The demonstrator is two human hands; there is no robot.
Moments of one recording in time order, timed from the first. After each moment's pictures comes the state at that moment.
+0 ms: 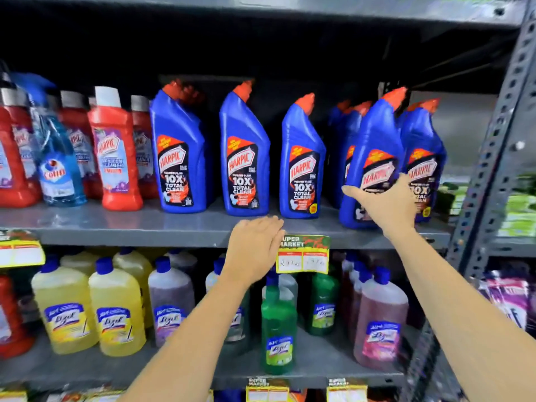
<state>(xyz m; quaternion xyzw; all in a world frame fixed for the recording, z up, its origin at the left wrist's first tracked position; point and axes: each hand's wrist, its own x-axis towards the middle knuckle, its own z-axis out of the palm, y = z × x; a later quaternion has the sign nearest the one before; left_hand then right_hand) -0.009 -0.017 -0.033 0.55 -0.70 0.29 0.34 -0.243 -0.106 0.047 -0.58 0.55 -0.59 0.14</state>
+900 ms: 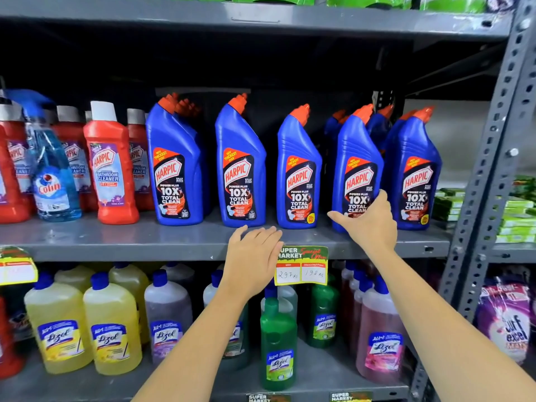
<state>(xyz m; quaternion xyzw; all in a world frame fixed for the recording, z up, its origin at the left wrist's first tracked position) -0.008 -0.024 -0.045 0.60 -0.67 0.29 0.33 -0.222 -0.122 0.020 -0.61 0.60 -0.51 0.09</state>
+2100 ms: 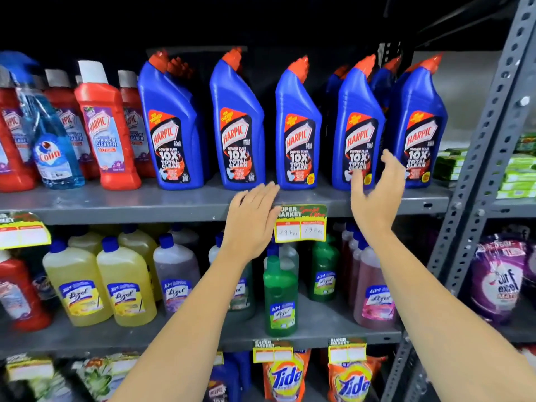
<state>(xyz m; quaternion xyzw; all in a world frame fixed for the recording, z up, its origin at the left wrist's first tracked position) -0.005 -0.015 -0.042 0.55 -0.70 0.30 0.34 -0.228 -0.107 -0.014 -0.59 0.40 -0.70 -0.02</state>
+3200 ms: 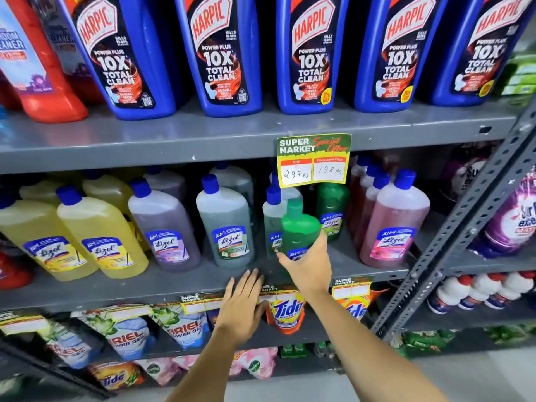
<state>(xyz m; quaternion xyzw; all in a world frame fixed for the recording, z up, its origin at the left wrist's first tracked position) 0.024 0.038 -0.357 0.69 -0.72 -0.02 0.09 -0.134 -0.051 -0.279 -0.59 0.62 -0.42 0.30</state>
